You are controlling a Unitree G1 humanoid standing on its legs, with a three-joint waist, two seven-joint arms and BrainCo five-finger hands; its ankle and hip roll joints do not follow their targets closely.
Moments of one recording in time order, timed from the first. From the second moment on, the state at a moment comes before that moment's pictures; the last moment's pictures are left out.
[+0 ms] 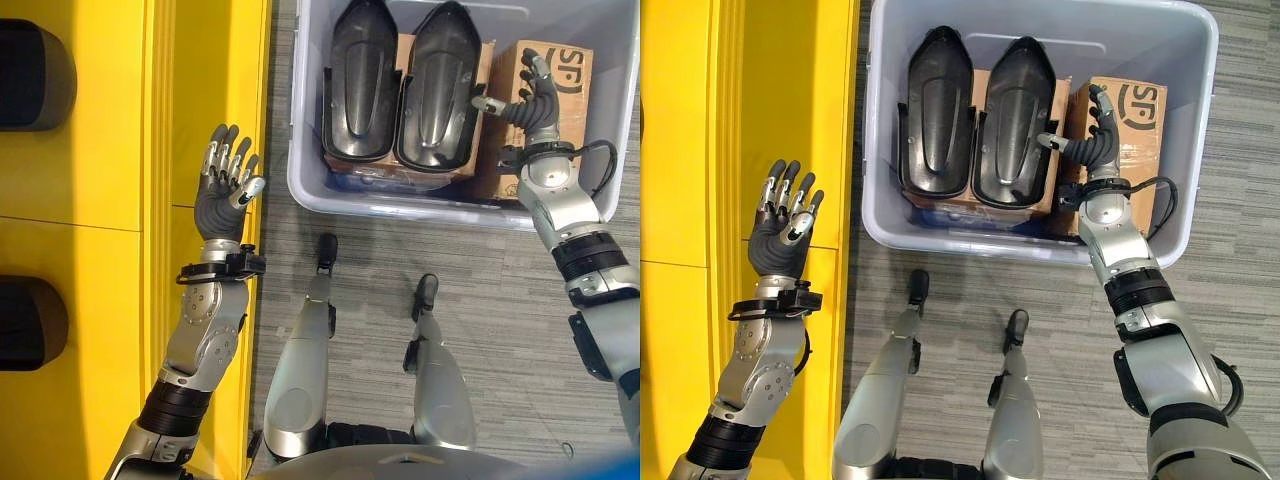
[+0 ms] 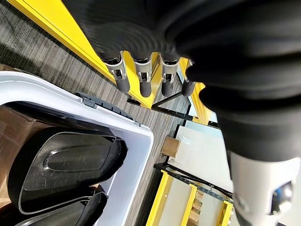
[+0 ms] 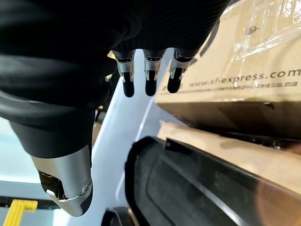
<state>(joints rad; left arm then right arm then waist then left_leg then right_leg) -0.11 0.41 -0.13 -0.25 -0.70 -0.26 0.24 -0.94 -0.60 0.28 0.69 0.37 -0.07 -0.34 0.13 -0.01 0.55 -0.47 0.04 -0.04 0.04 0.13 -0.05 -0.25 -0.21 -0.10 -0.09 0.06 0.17</state>
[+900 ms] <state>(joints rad) -0.13 0.41 -0.18 -0.25 -0.72 -0.27 0.25 -1.07 -0.51 0.28 1.02 0.48 -0.08 -0.34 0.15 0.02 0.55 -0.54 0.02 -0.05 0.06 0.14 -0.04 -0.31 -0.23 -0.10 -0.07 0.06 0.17</state>
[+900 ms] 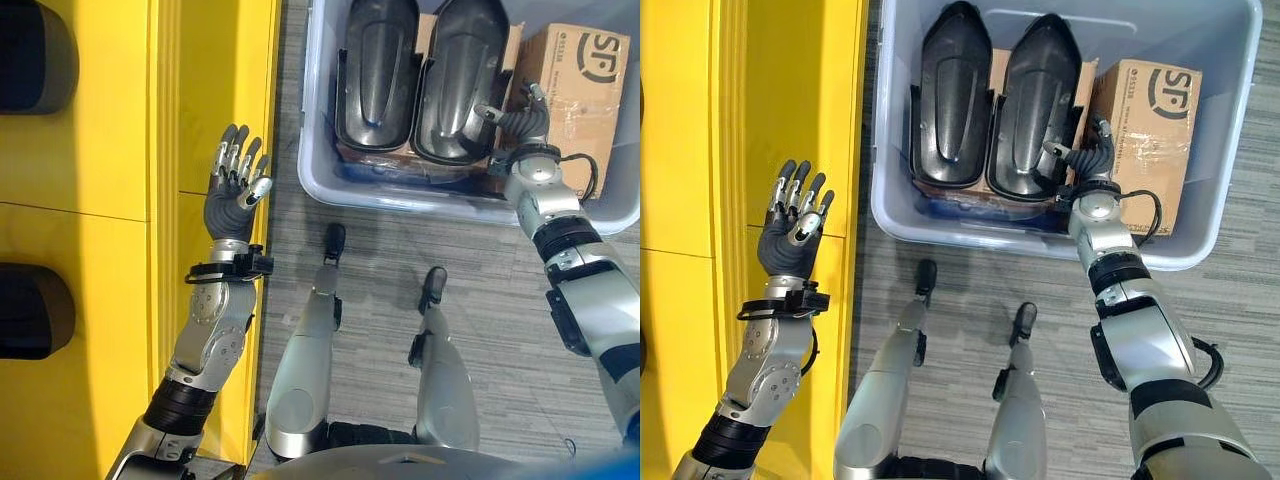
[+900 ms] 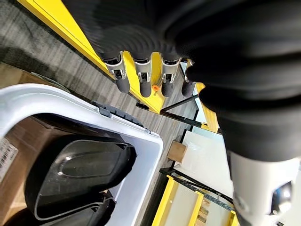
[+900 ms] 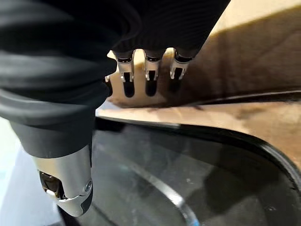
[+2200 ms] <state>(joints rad) -0.13 0.42 -0.21 -0.27 -0.72 -0.30 0.25 -1.30 -0.58 0.33 1.26 0.53 -0.07 -0.36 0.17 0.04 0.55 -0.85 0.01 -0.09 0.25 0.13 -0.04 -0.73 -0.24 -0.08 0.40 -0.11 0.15</state>
